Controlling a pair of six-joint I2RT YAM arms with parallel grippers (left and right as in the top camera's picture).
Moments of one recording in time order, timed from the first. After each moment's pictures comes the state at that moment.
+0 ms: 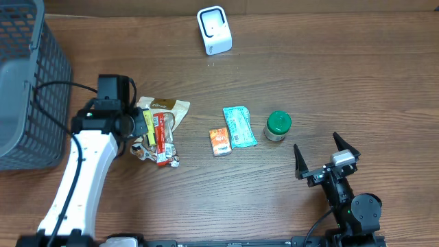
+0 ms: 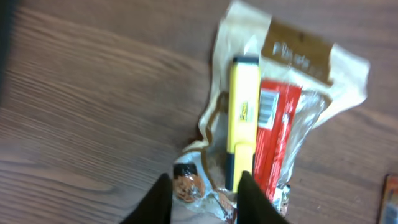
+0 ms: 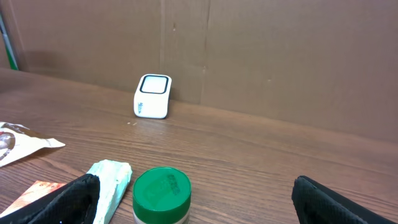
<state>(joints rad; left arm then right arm) -0.02 1.42 1.07 -0.86 -0.13 -0.32 0.12 0.01 0.02 -0.02 -0.15 -0.09</state>
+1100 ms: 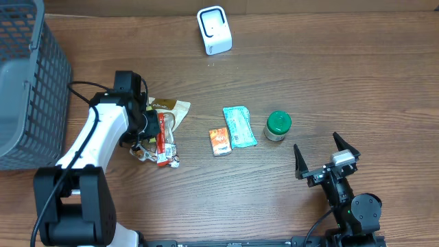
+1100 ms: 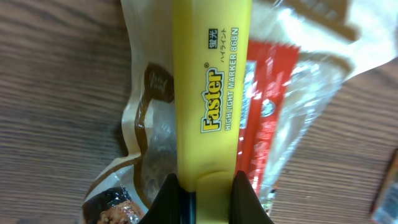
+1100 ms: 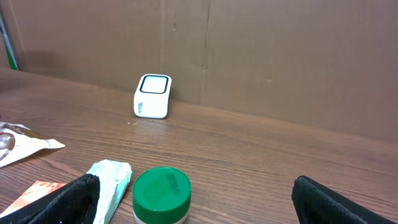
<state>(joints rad) -0.02 1.70 1.13 -0.86 0.07 -0.26 0.12 0.01 0.02 -0.02 -0.15 -0.09</state>
